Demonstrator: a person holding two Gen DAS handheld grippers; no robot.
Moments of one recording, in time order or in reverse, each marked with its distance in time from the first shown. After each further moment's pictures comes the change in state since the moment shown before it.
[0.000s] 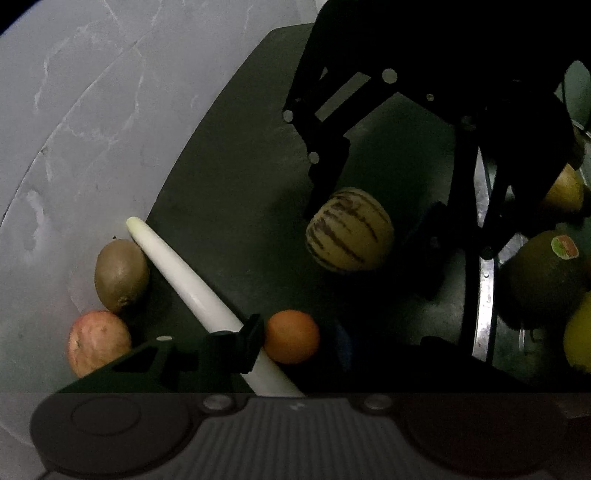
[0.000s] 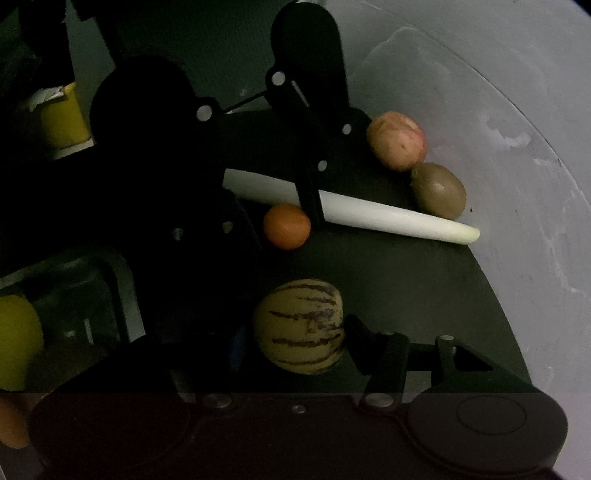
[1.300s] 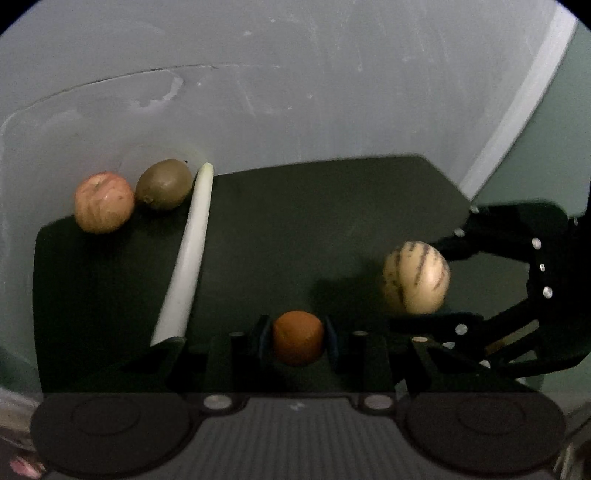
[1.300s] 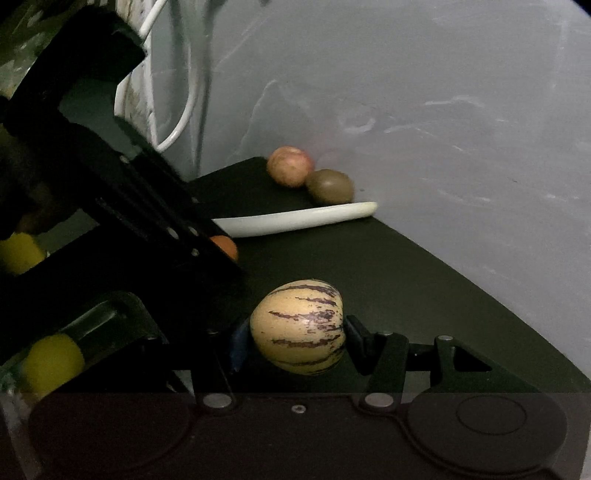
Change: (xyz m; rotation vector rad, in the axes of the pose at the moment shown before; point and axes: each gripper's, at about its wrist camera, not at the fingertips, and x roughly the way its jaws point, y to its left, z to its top) left arm -0.047 -0.009 -0.010 -0.940 -0.259 -0.025; right arm -0.090 -0.010 -0.067 0.375 -0.201 -0.132
